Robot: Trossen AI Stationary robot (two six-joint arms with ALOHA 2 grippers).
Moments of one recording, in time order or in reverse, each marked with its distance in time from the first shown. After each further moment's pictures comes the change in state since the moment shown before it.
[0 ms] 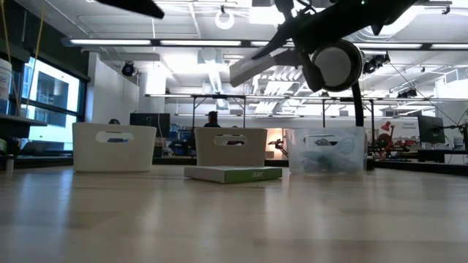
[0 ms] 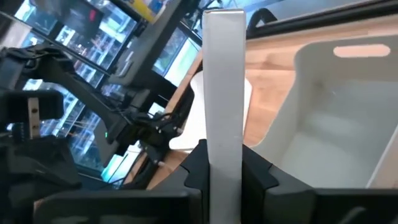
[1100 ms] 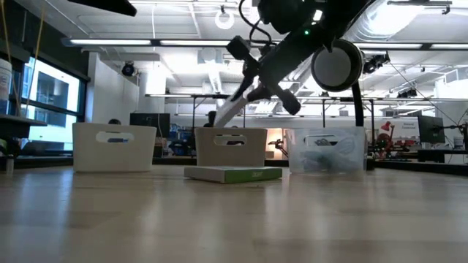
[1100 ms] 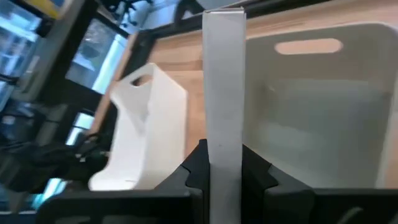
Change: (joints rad) left arm -0.169 -0.118 -0.062 -0.130 -0.190 -0.110; right arm -0.112 0.327 0.290 -0.223 0.018 0.103
